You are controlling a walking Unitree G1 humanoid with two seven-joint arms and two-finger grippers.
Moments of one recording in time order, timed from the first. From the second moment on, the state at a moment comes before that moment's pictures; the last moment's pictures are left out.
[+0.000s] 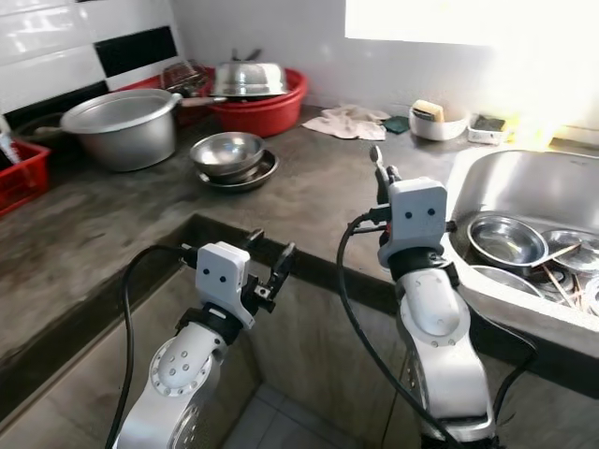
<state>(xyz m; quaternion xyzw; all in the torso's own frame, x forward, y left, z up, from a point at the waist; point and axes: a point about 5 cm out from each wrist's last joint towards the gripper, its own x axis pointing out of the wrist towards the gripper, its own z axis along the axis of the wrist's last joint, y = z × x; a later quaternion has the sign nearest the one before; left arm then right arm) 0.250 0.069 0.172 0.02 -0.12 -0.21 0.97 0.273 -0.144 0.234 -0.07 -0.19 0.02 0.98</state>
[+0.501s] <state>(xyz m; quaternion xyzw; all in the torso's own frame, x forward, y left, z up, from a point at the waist) 0.252 0.075 0.168 0.03 -0.11 -0.20 0.97 0.273 -0.137 0.235 -0.06 -0.19 0.03 0.98</state>
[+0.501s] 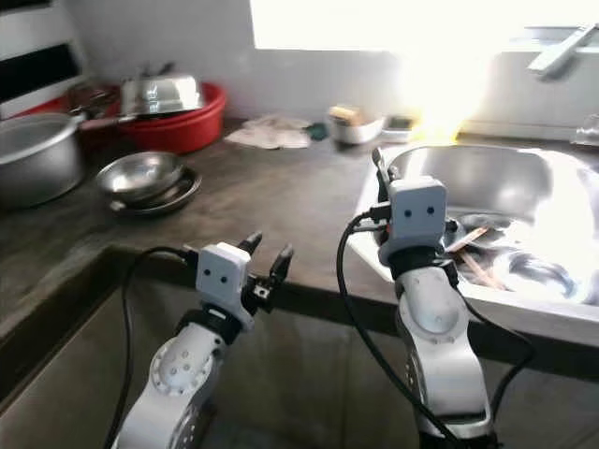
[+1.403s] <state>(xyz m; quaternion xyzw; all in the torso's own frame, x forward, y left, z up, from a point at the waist) 0.254 0.080 0.166 0.03 -0.11 -0.19 0.98 0.284 -0.135 0.238 -0.07 -0.18 0.05 0.98</state>
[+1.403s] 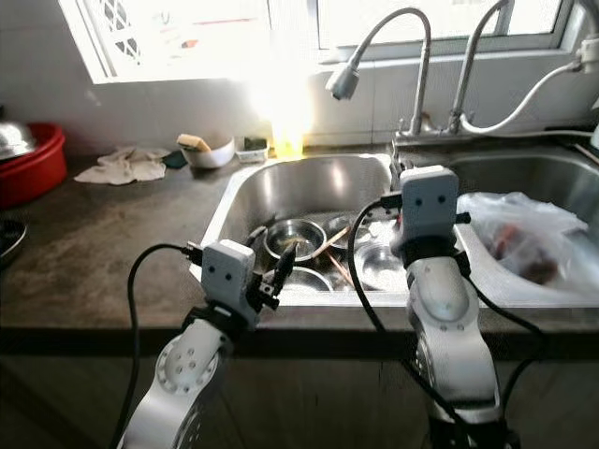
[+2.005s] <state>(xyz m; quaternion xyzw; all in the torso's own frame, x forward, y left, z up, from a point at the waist) 0.251 0.069 0.166 0.01 -0.11 -0.20 0.97 0.332 -0.158 0.231 -0.11 -0.07 0.04 0.99</state>
